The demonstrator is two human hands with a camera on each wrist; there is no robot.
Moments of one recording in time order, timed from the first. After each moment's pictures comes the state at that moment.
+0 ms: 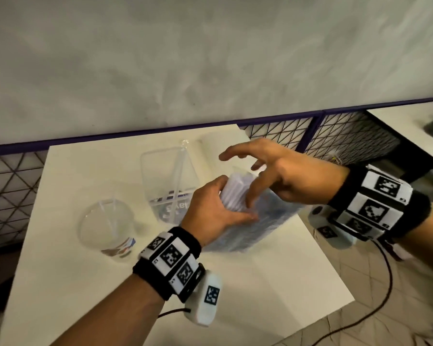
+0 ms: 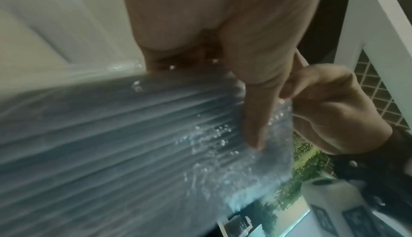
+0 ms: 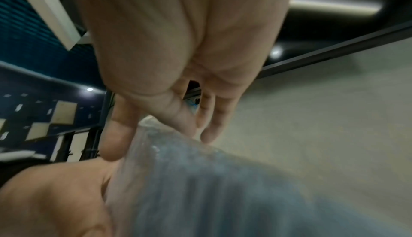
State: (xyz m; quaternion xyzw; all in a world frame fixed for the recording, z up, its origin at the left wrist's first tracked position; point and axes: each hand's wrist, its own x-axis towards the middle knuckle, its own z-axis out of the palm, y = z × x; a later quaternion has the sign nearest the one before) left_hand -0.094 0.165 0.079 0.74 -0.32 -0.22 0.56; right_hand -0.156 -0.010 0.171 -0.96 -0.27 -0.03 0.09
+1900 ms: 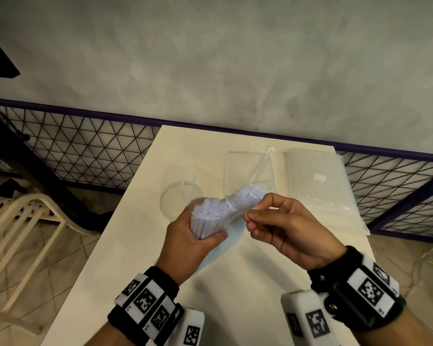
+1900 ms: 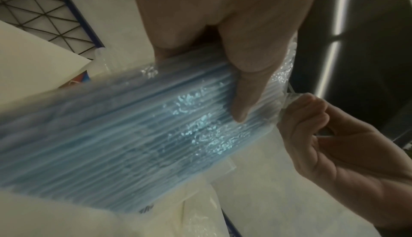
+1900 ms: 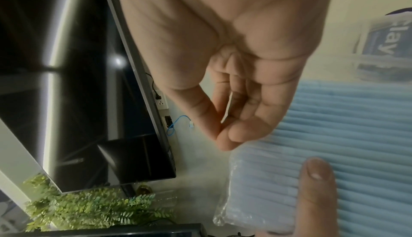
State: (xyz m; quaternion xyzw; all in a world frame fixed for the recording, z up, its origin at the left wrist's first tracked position) left_hand -0.103 0.279 0.038 0.79 -0.06 -0.01 0.62; right_hand -0.120 0.081 0.106 -0.56 0.11 0.16 0.81
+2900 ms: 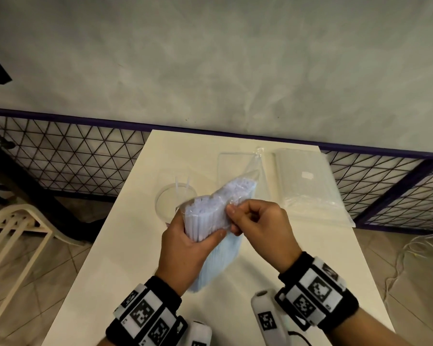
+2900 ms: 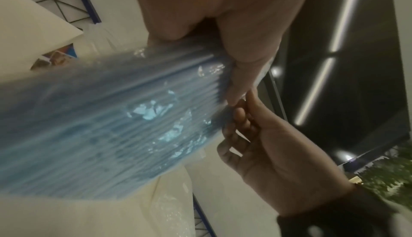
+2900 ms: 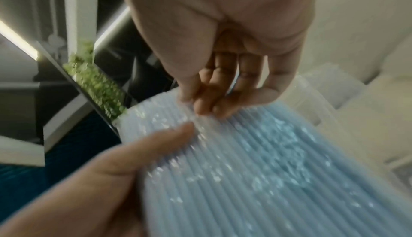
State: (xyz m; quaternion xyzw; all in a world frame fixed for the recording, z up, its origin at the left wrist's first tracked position) left_hand -0.122 0.278 0.053 0.74 -0.04 0.01 0.67; right_hand -0.129 0.115 0.078 -0.82 0.04 -0.06 0.57
